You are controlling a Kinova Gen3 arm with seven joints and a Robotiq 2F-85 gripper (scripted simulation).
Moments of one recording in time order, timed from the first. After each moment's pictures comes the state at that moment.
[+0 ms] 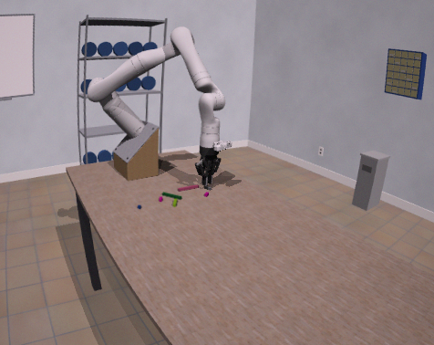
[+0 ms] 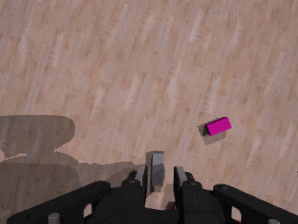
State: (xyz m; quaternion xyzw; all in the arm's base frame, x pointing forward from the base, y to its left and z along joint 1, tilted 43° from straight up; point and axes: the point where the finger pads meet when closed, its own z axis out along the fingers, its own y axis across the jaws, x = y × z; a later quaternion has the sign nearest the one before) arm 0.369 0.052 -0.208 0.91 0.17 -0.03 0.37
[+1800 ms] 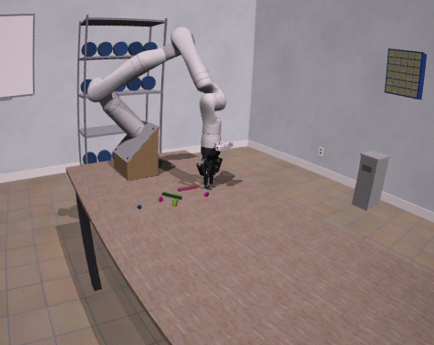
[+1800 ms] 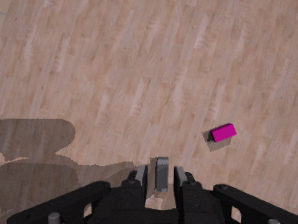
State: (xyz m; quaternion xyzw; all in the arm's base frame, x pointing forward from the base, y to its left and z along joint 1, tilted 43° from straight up) arm 0.372 0.056 -0.212 0.91 0.18 -0.03 0.37
